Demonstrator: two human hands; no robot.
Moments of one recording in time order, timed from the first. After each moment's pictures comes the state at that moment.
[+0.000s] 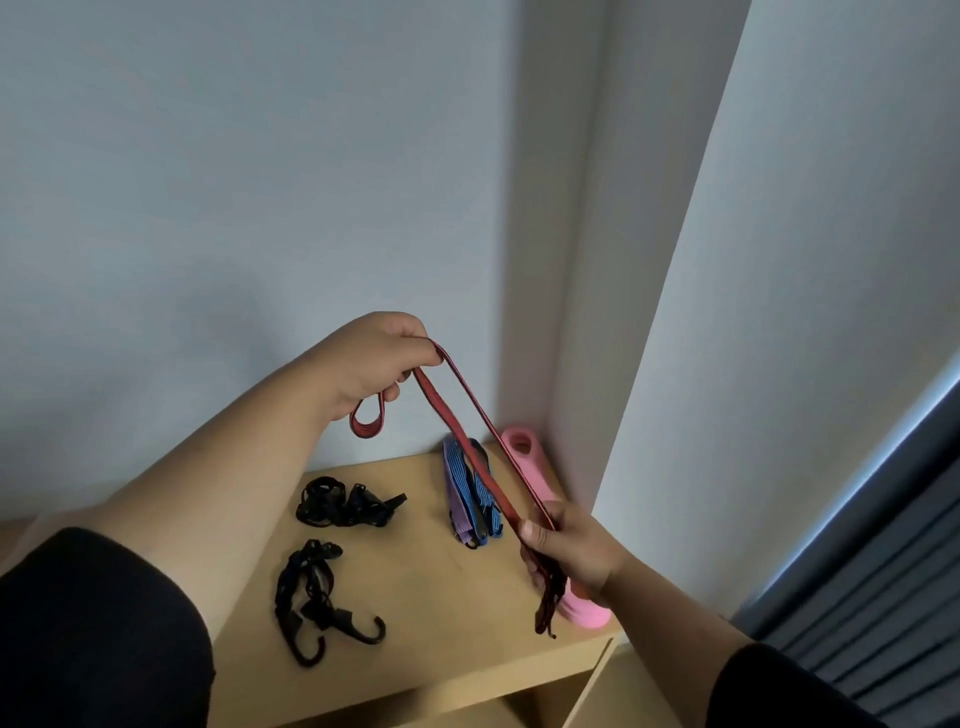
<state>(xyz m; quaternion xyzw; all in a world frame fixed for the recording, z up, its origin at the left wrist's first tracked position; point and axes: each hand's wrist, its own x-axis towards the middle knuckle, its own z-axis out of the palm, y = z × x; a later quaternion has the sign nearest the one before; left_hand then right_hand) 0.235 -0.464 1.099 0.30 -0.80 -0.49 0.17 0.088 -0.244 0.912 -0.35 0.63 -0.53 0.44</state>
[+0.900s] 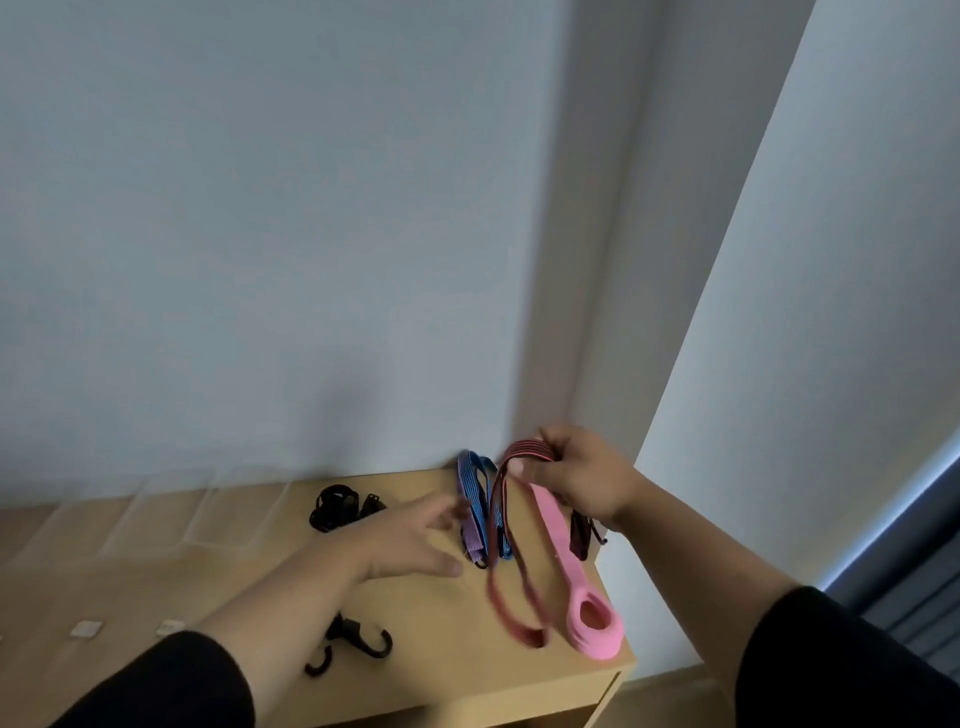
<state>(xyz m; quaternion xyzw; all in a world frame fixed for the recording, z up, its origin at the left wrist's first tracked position) 0.280 -0.441 0.941 0.20 -0.82 -0.53 -0.04 0.083 -0.289 1.019 -0.49 0.69 -0.44 0.31</state>
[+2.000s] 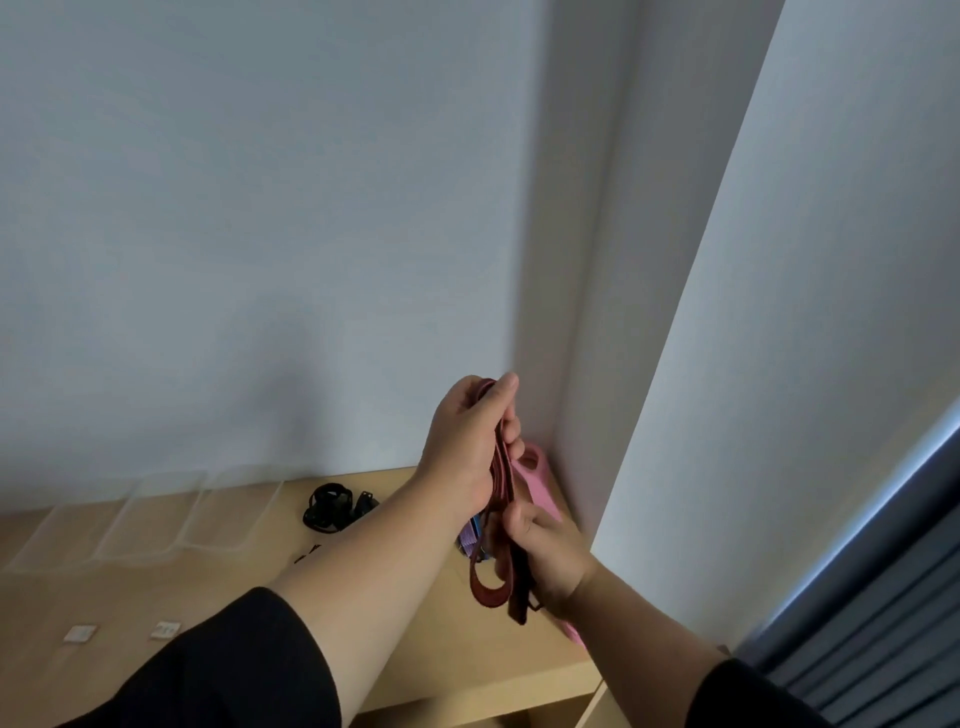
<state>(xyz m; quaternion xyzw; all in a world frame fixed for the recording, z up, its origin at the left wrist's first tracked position) 0.191 -0.371 1.033 0.18 -0.46 -0.78 0.38 0.133 -0.266 0.943 -0.39 0.54 -0.59 0.45</state>
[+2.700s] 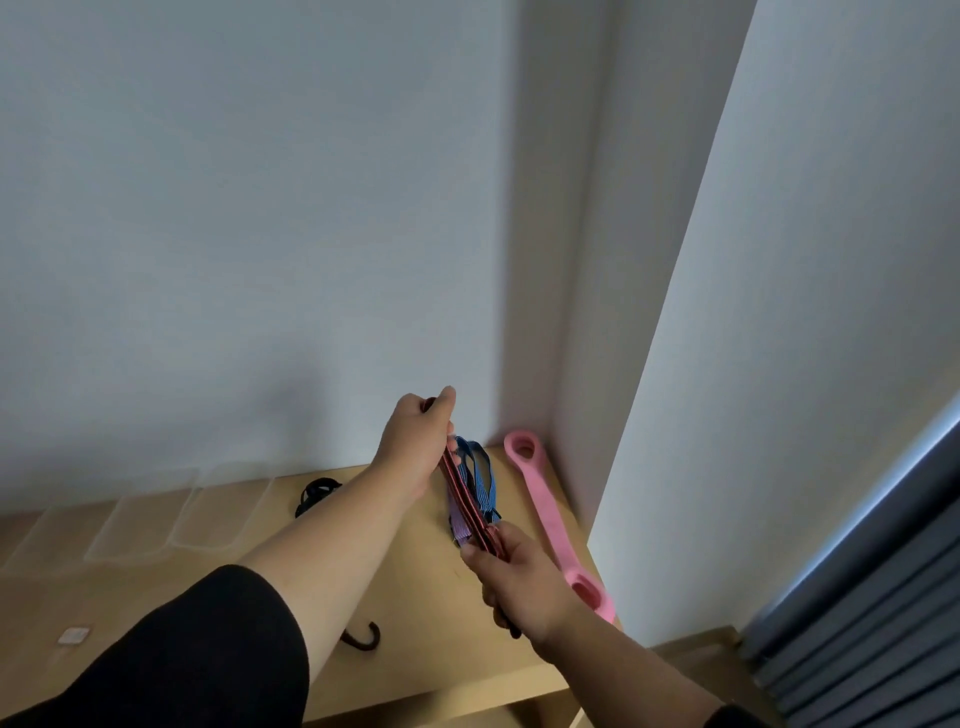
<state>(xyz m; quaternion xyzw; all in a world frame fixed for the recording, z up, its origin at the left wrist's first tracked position) 0.182 -0.430 0.991 0.41 -0.60 -0.61 0.31 0.141 -0.257 0.907 -0.30 0.66 -0.53 0.45</state>
